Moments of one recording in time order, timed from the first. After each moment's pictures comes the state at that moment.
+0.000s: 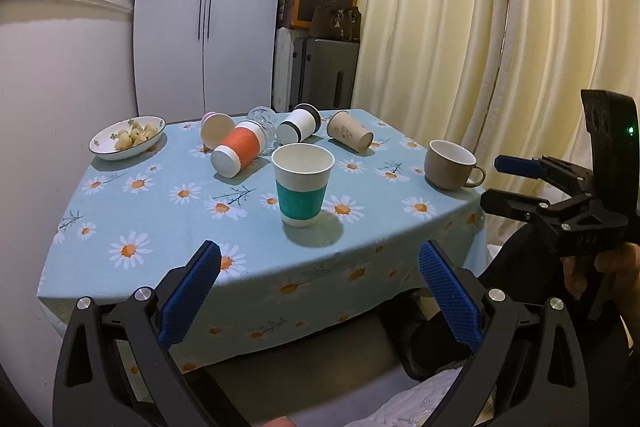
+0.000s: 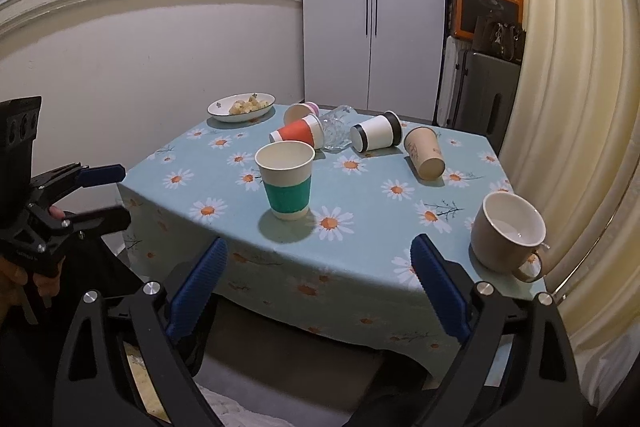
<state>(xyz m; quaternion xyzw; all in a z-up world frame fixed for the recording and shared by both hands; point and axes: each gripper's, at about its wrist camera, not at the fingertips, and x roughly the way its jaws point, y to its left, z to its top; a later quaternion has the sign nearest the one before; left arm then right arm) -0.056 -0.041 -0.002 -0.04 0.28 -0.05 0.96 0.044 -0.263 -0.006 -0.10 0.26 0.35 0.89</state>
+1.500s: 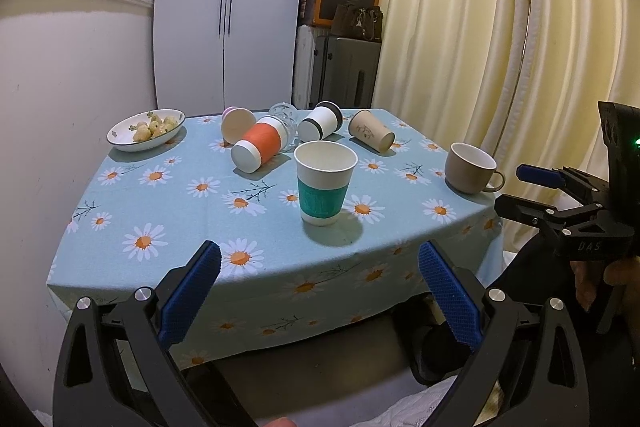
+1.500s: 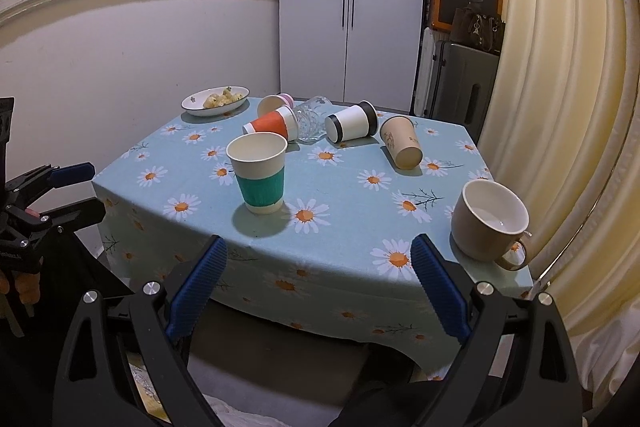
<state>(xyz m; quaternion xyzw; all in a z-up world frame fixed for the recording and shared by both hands) -0.053 -0.034 -0.002 -0.05 0.28 -0.01 0.96 0.053 -0.267 -0.012 -0.10 0.28 0.31 0.91</state>
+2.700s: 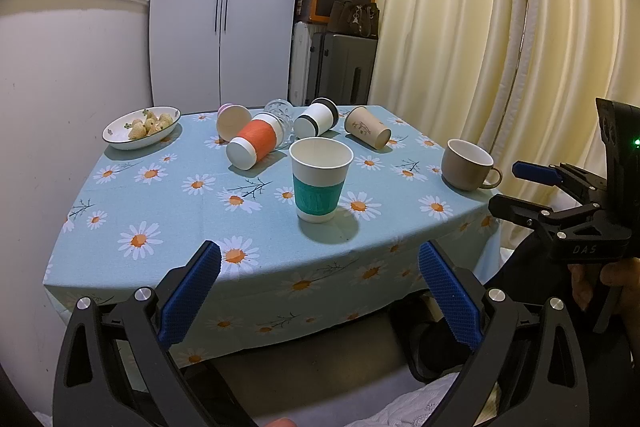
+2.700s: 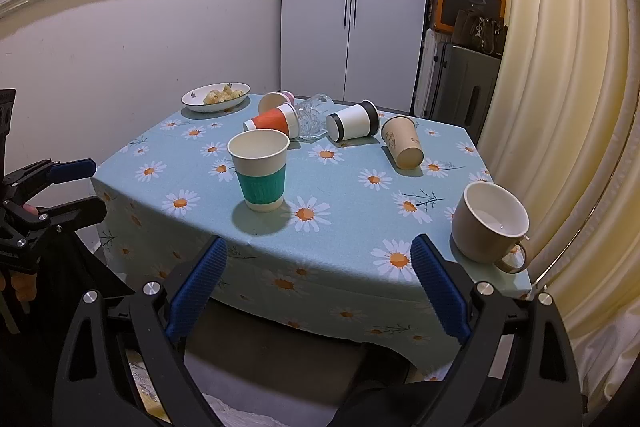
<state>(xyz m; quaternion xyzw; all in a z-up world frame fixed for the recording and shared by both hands) -0.053 -0.038 -0.003 -0.04 0.29 -0.02 0.96 0.052 -0.264 -0.014 -0.11 0.27 0.31 0.91</state>
